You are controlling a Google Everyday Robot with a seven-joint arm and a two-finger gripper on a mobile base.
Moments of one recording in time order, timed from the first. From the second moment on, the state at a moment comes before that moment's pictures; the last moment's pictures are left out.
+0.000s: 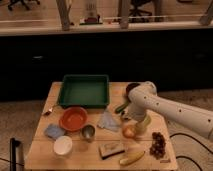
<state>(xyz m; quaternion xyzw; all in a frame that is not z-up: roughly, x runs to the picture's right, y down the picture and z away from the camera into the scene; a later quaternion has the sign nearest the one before) 0.173 0.207 0.811 -0.34 -0.17 -0.37 0.85</state>
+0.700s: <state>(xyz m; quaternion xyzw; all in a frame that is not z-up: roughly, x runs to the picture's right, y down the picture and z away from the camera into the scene) 0.160 0.227 0.798 -0.33 -0.18 -0.38 0.84</state>
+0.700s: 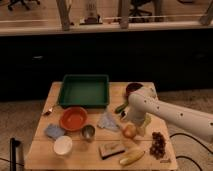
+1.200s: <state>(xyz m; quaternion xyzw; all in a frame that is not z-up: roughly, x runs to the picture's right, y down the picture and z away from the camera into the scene) 0.156 0.239 0.798 -0.33 -0.20 -0.39 0.84</state>
